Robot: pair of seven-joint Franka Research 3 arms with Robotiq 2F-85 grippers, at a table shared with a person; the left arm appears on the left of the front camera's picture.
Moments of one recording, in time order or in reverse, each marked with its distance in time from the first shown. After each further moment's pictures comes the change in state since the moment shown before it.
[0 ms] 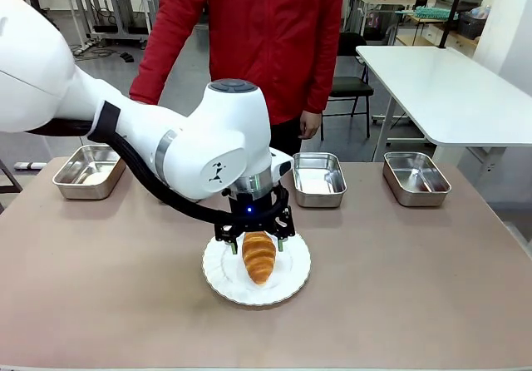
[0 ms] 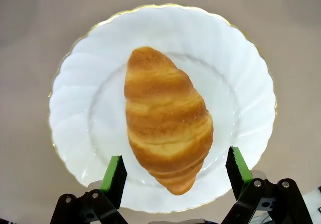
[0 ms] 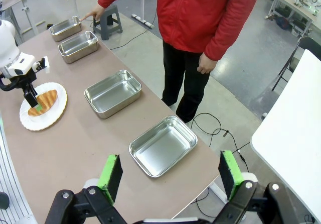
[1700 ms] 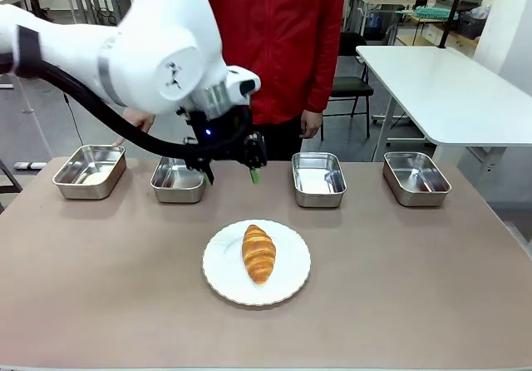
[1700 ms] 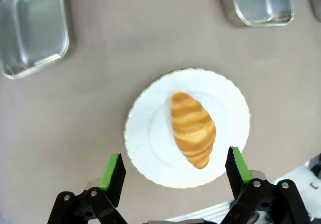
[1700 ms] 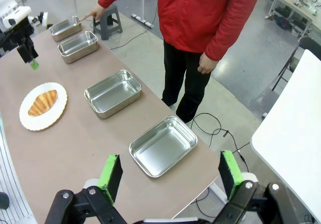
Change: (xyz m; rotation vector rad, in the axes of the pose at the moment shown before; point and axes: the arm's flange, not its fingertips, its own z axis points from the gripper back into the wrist) left arm 0.055 0.052 0.122 -0.069 -0.095 -0.115; right arm 0.000 0.000 0.000 0.000 0.000 0.000
